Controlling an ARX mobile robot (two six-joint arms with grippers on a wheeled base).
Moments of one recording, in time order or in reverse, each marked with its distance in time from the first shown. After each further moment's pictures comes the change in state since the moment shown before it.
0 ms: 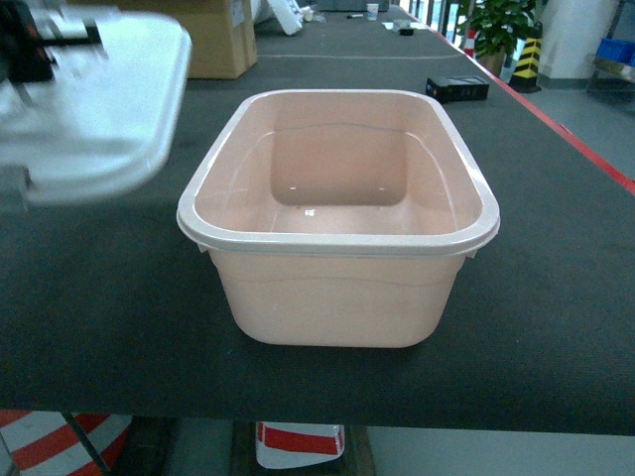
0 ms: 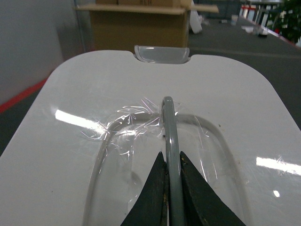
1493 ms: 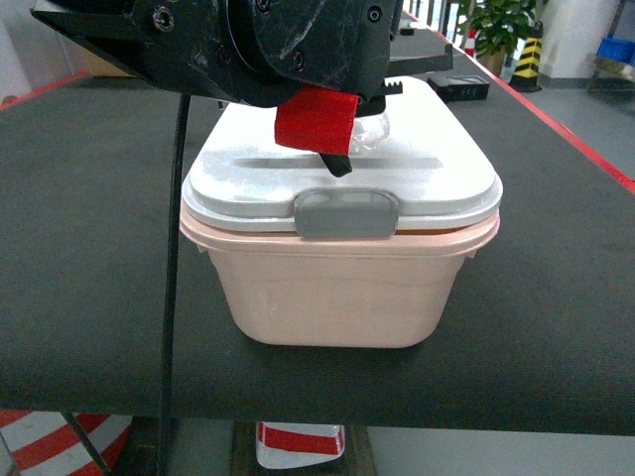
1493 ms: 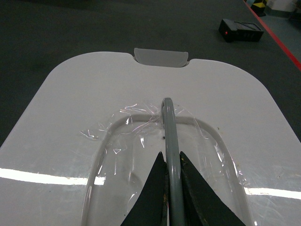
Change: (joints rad) left arm -0.562 0.247 0.342 -0.365 -0.365 -0.251; right arm 0.000 0.000 0.000 0.000 0.000 0.000
